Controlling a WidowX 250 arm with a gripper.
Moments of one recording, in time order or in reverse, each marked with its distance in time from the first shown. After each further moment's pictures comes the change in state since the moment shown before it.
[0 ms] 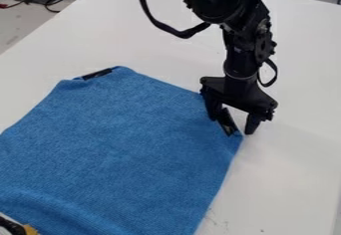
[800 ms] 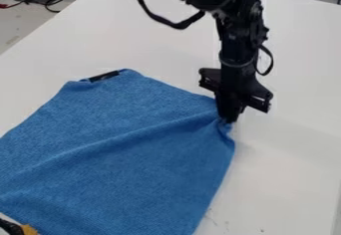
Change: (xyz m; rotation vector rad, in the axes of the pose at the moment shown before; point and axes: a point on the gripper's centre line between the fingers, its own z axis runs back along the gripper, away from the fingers) arm 0.008 0.008 0.011 -0.028 0.053 -0.104
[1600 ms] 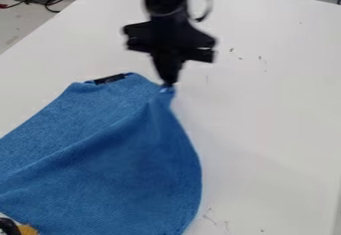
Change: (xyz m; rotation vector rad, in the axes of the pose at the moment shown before) arm -0.064 0.071 0.103 0.089 -0.187 0.372
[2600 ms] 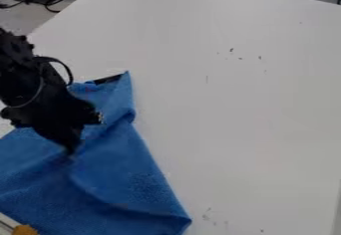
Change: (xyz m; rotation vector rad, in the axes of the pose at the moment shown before) arm -0.094 0.096 -0.014 -0.015 -0.044 0.189
